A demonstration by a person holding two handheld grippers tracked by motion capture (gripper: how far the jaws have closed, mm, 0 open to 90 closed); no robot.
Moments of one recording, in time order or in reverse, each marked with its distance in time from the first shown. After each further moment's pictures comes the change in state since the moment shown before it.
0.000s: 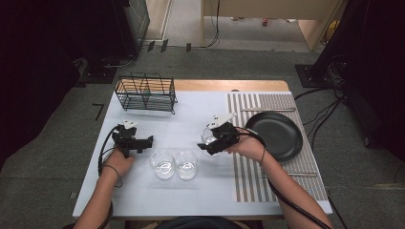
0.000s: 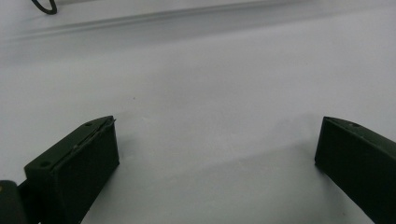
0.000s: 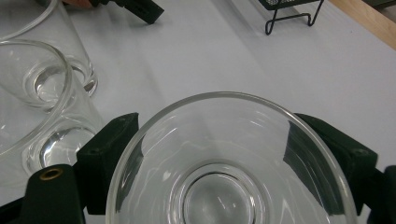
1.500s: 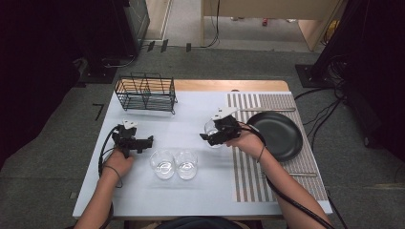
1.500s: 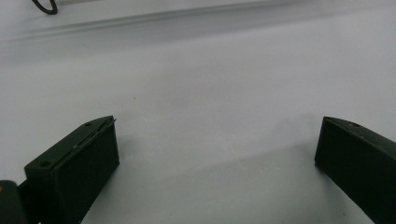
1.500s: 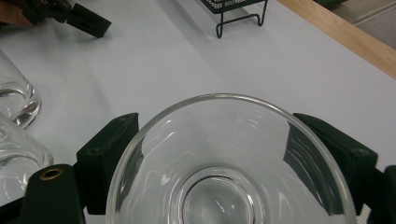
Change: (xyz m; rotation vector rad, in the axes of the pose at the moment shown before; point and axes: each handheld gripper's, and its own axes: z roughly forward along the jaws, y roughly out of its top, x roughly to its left) left arm 0.000 0.000 0.000 -0.002 0.001 -0.001; right arm -0.023 -0.001 0.005 -0.034 -0.103 0.083
